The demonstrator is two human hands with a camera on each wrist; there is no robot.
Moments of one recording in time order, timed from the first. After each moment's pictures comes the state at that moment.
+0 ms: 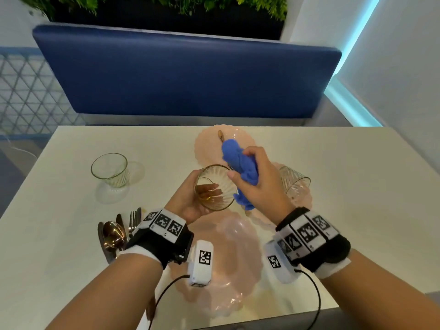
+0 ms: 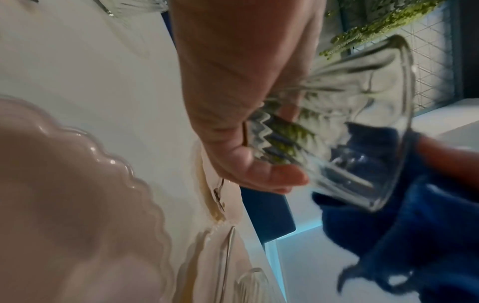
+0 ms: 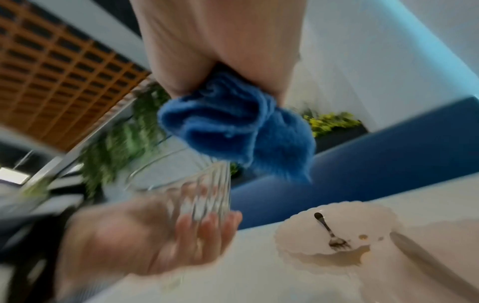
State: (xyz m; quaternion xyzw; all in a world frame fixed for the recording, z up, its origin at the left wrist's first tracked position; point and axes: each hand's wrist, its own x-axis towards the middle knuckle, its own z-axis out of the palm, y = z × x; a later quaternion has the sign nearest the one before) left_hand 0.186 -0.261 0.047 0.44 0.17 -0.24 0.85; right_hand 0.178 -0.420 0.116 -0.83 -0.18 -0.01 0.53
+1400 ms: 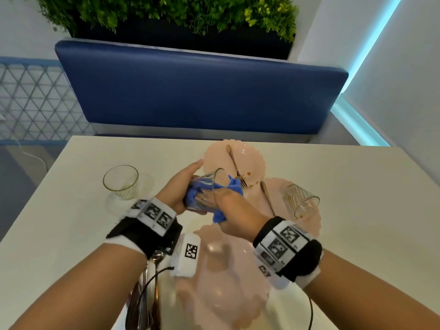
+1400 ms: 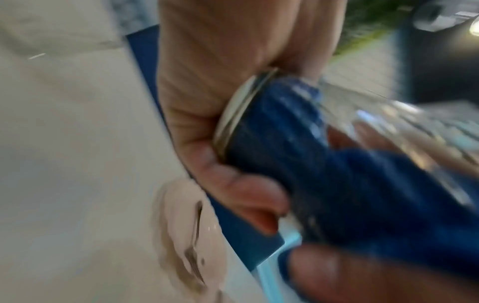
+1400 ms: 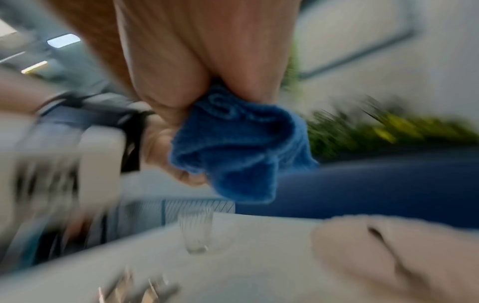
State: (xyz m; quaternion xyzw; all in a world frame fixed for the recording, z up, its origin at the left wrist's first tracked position) left_hand 0.196 -0.219 0.104 0.57 0.20 -0.25 0.76; right_hand 0.177 -0.363 0.118 -0.88 -0.34 0.18 0.28
